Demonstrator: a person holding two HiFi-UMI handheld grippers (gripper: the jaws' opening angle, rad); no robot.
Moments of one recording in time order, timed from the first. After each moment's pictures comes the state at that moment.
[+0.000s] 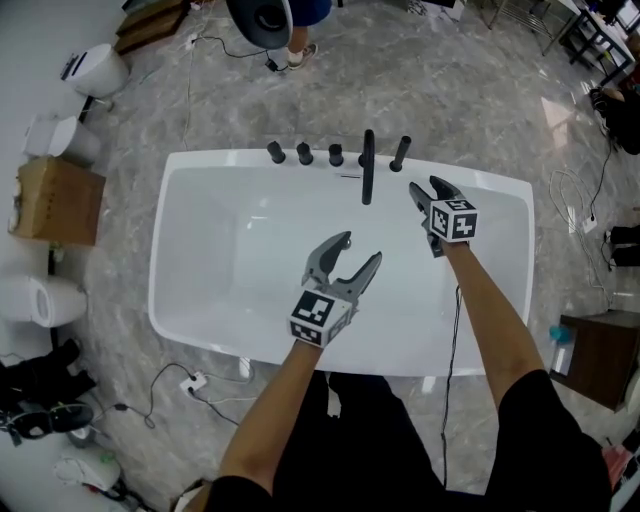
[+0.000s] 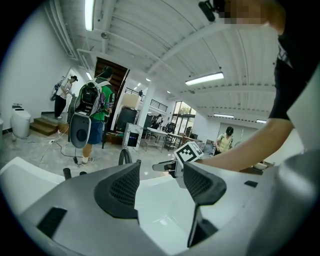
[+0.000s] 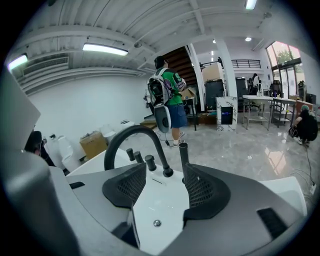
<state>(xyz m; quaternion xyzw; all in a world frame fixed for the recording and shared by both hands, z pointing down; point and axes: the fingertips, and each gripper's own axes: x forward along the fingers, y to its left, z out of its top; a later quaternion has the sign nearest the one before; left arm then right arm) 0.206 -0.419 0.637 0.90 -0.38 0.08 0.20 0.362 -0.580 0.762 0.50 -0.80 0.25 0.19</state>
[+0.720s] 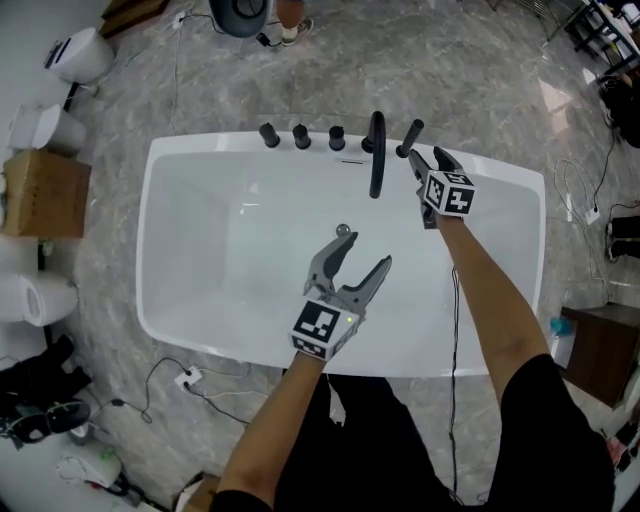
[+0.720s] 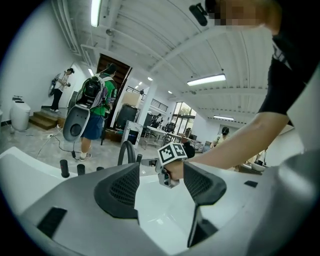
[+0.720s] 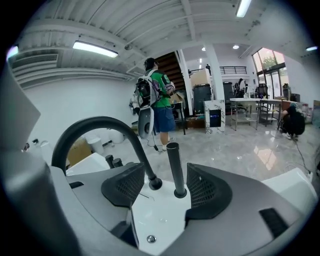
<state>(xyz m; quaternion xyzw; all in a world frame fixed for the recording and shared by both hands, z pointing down) 0.204 -0.432 0.665 0.90 -0.38 0.06 0.21 0.356 -0.651 0.813 0.57 -0.77 0.24 0.16</state>
